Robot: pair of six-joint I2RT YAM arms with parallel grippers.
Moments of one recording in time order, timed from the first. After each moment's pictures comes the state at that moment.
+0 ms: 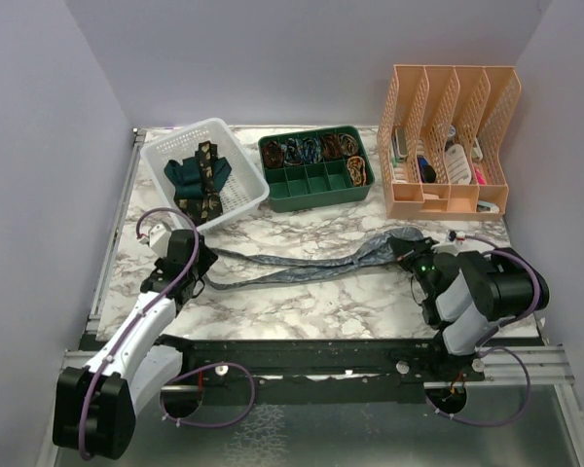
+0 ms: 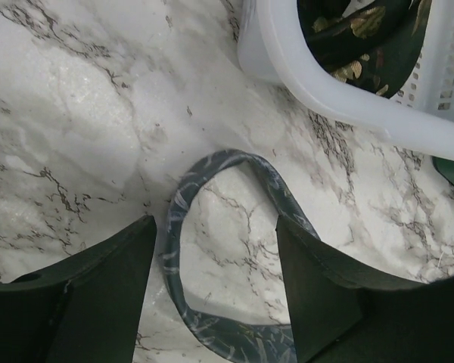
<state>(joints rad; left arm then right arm) -0.21 0.89 0.42 -0.31 -0.32 -0.92 0.12 1.65 0.03 1.44 -0.07 0.92</state>
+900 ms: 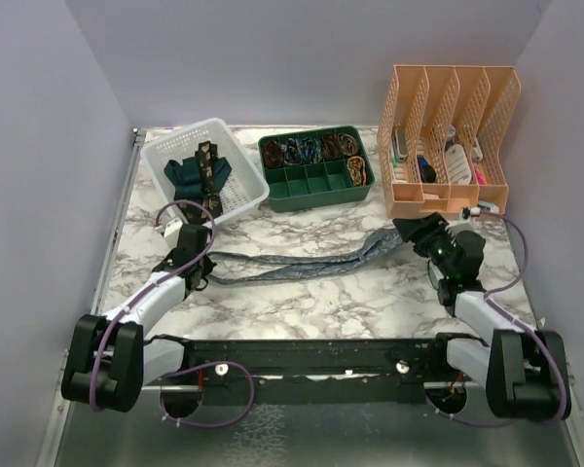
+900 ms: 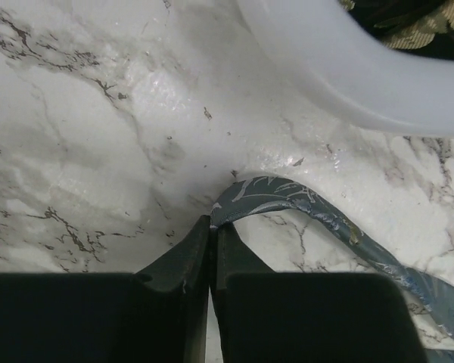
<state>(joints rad) -0.20 1.16 0.44 -0.19 -0.32 -0.71 -0.05 1.16 0.17 0.81 -0.35 0.83</state>
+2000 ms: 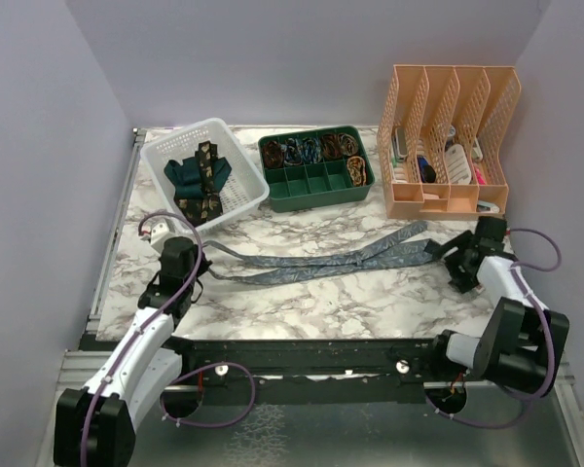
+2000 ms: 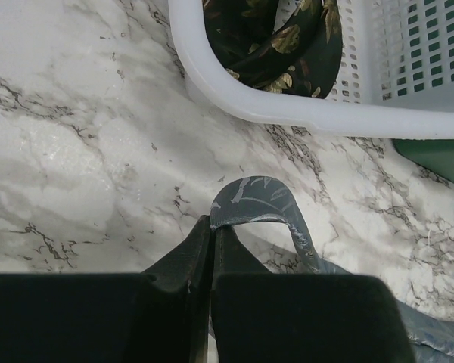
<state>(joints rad) -0.20 0.78 0.33 -0.11 -0.29 -0.71 -0.26 1.20 0.56 -0.42 0.01 0.73</state>
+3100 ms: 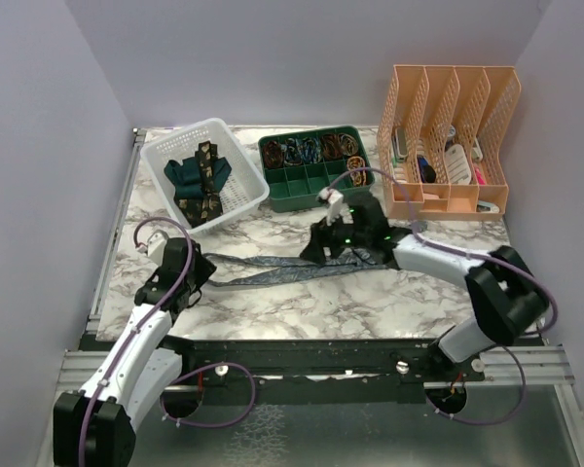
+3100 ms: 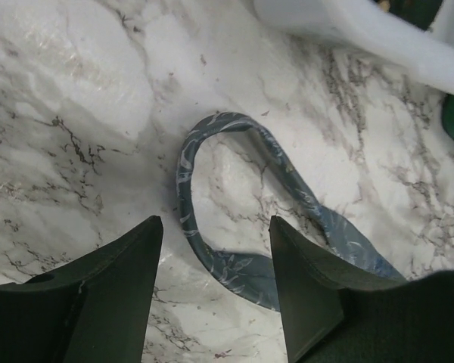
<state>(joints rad) -0.20 0.74 0.41 -0.44 -0.25 -0.93 0.59 1.47 0.80 0.09 -0.51 0.20</state>
